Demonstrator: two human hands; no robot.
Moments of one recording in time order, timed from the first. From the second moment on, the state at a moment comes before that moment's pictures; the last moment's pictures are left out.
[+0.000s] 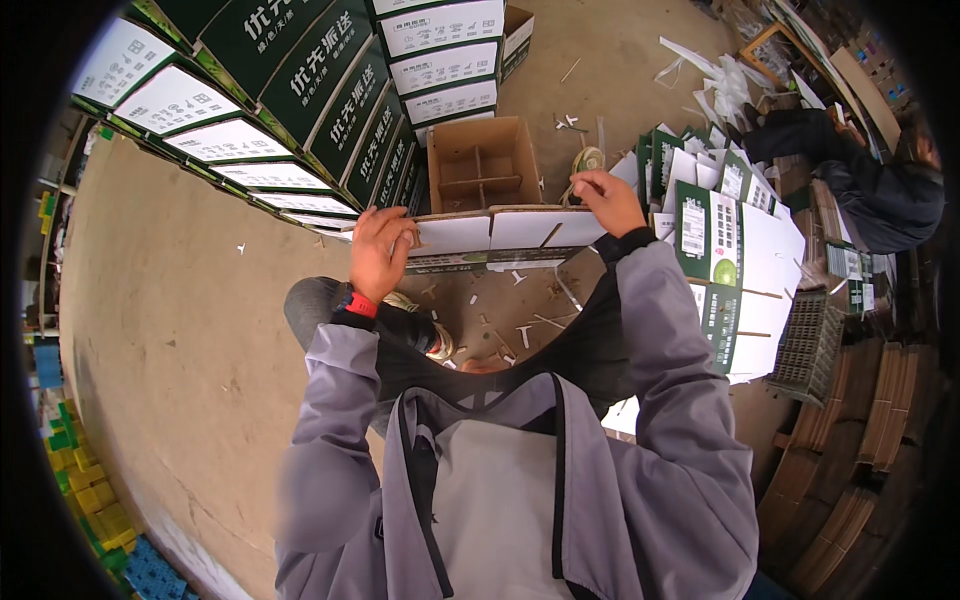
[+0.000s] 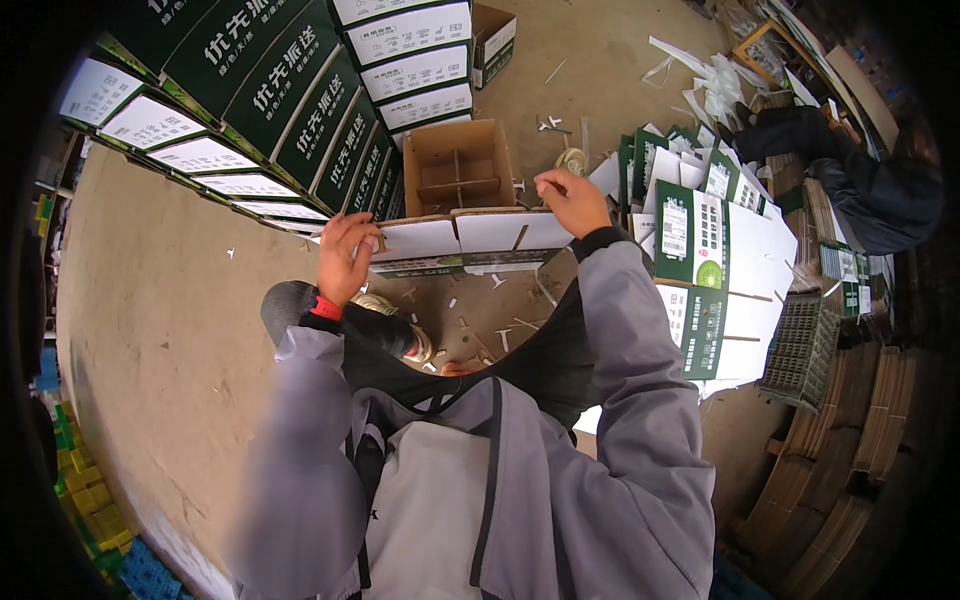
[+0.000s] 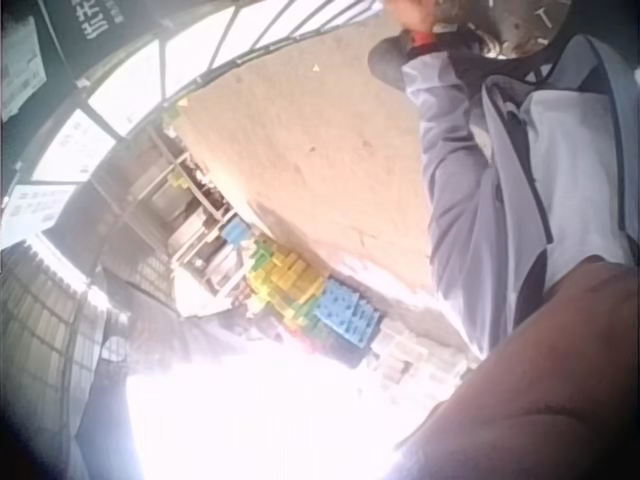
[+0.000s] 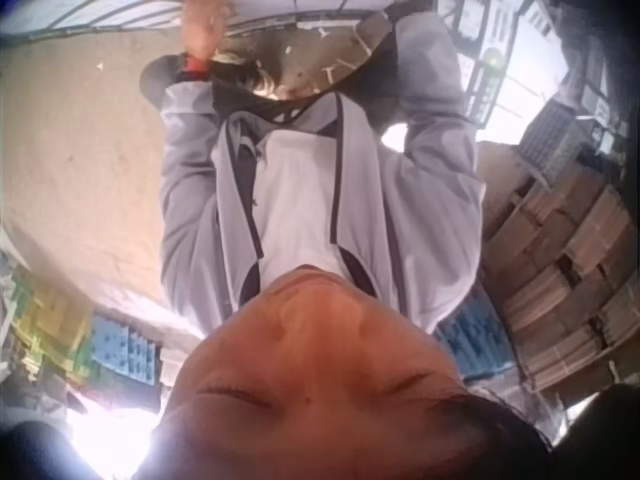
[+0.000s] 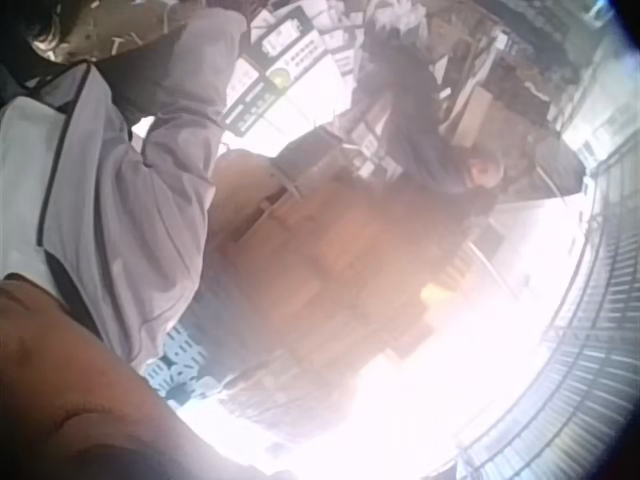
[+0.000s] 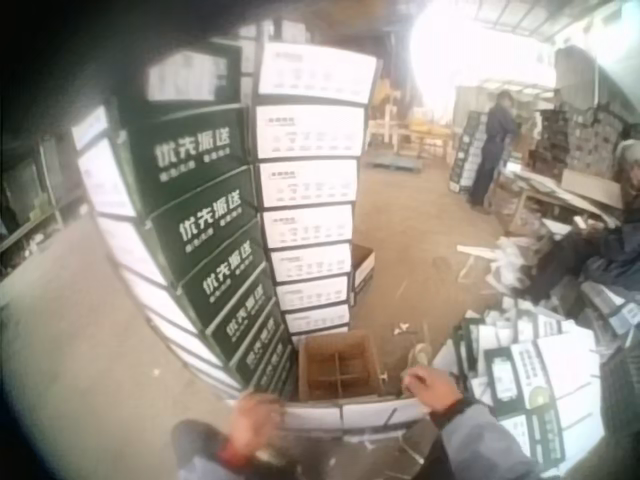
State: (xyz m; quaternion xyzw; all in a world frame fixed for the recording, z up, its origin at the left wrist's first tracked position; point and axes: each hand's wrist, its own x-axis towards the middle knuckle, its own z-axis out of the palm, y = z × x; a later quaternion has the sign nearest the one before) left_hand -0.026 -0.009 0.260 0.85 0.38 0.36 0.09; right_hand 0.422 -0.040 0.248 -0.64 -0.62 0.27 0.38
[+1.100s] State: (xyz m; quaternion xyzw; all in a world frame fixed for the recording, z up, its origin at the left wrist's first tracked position) left_hand -0.050 0.038 0.272 0.86 0.37 0.29 0.19; right_hand 0.354 -0.078 0.277 -0.69 -0.67 0.00 0.29
